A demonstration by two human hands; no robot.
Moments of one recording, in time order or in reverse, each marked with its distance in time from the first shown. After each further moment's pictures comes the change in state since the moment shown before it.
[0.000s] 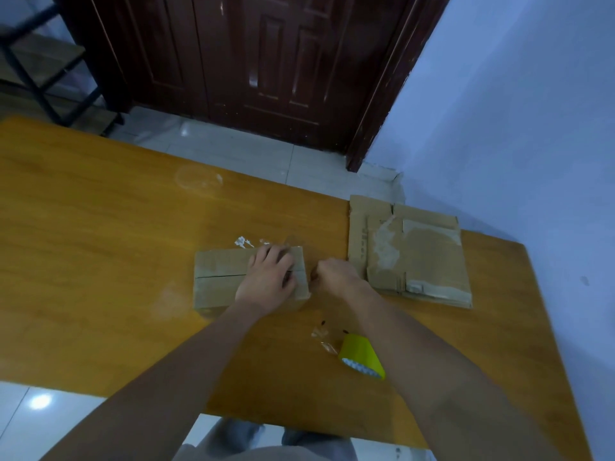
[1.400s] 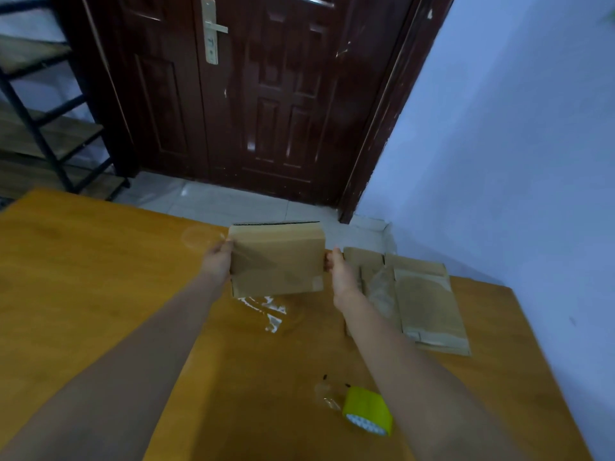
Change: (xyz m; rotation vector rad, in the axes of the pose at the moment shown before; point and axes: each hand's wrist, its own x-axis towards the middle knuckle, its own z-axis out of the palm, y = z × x) left_hand 0.075 -0.045 -0.114 -1.153 0.223 -0.909; right_hand -0.002 -0.014 -0.072 1.587 0.428 0.274
